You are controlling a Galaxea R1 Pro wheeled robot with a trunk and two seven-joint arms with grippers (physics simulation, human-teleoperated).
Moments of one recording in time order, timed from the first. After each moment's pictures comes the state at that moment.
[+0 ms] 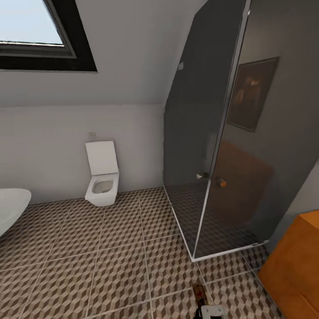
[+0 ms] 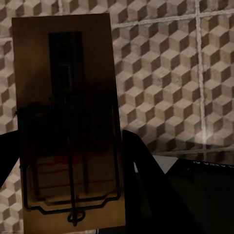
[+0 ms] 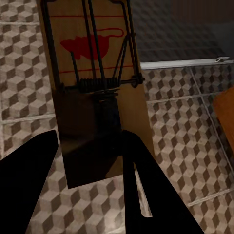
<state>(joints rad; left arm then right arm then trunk) -0.45 0.15 -2.07 -0.38 2.12 -0.22 0.29 -0.37 0.12 1.02 -0.15 -0.72 -0.41 -0.55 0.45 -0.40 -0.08</state>
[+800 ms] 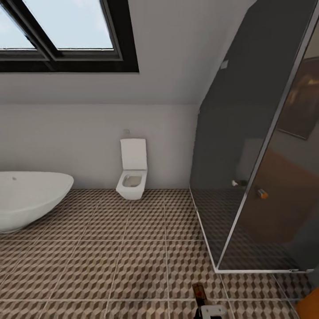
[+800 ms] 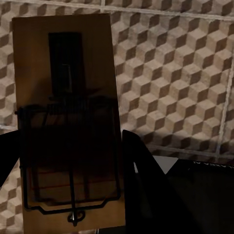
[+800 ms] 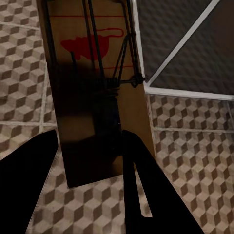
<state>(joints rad) -0.45 0.15 -2.07 -0.38 2.12 -0.22 0.29 -0.37 0.12 1.02 -0.15 -0.72 -0.41 -0.55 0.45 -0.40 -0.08</state>
